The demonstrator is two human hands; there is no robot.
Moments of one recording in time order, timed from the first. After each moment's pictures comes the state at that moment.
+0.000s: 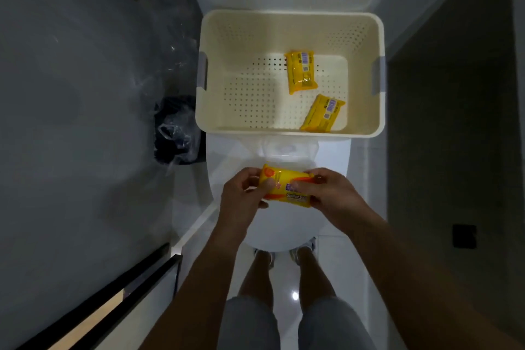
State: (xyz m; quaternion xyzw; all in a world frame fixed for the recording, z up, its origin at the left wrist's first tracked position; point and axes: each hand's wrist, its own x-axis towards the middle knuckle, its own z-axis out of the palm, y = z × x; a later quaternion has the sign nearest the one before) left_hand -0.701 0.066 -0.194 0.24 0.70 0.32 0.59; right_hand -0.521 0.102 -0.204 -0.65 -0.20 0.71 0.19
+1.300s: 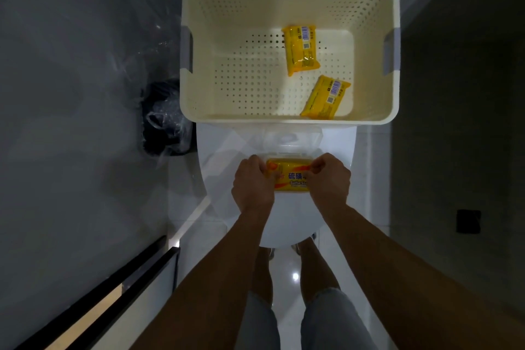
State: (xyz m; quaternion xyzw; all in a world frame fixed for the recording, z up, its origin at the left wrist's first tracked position) left_hand -0.668 0.085 -0.273 0.41 0.84 0.05 0.35; right_hand -0.538 0.104 -0.267 -0.83 -0.40 0.38 0.05
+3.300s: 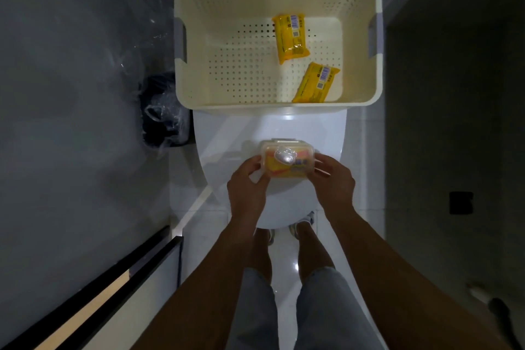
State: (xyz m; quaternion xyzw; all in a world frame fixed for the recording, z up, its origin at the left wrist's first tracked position) left_hand -0.673 0.041 -0.250 0.35 0.79 0.22 0.46; right_hand -0.513 0.053 -0.250 -0.77 -0.37 0.47 0.23
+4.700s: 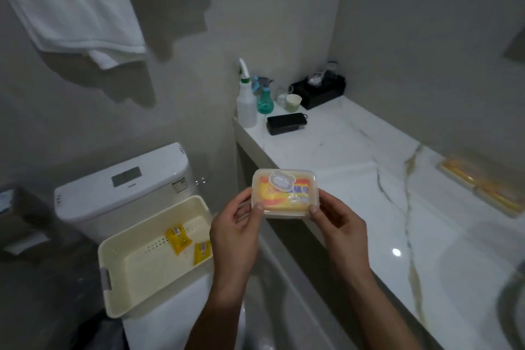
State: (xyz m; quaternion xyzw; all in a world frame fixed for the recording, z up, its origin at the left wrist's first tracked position) left_hand -0.474 0.050 0.148 0.57 0.47 0.44 0.52; right_hand -0.332 -0.033 0.135 -0.66 -0.27 0.26 0.65
